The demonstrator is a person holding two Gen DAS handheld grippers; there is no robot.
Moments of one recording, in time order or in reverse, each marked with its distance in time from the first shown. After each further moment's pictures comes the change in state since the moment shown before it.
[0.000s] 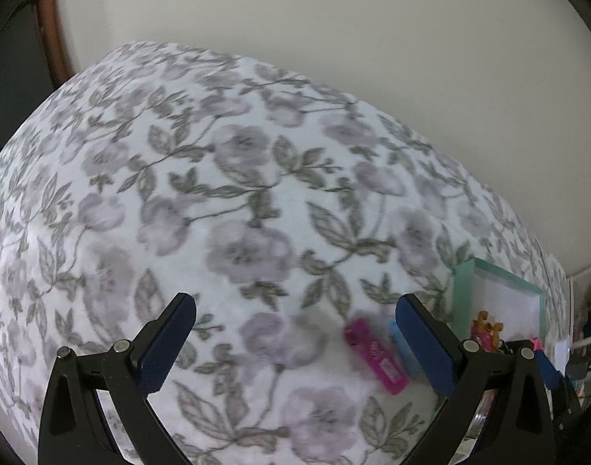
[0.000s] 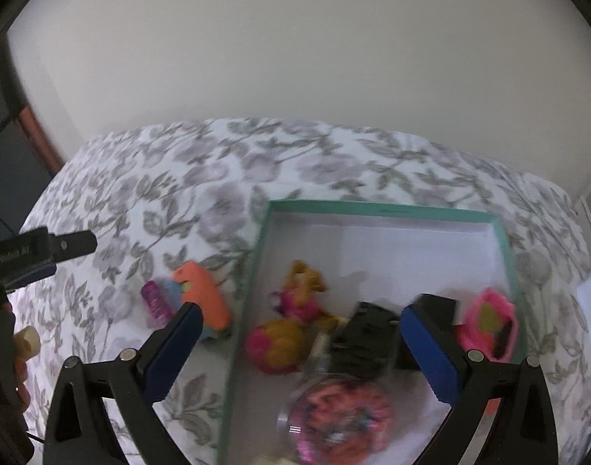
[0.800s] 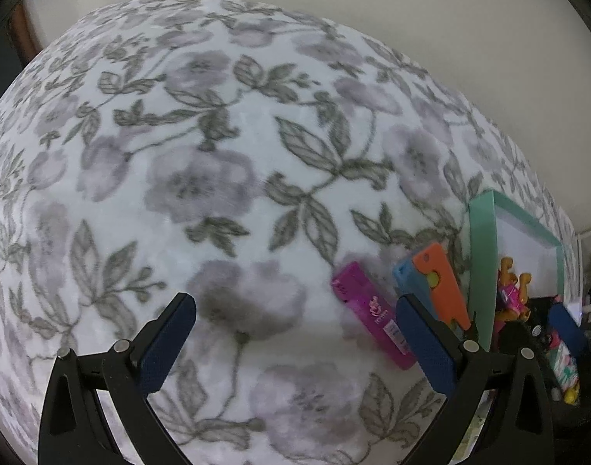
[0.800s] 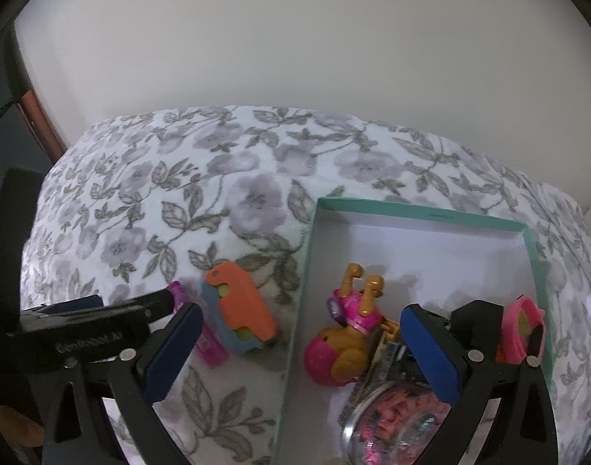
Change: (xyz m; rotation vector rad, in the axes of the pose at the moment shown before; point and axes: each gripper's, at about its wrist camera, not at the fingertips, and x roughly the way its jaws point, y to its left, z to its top) left arm 0.050 -0.029 -0.032 0.085 0.173 -0.019; right arm 0.014 0.031 0.004 -0.023 0.022 -0.014
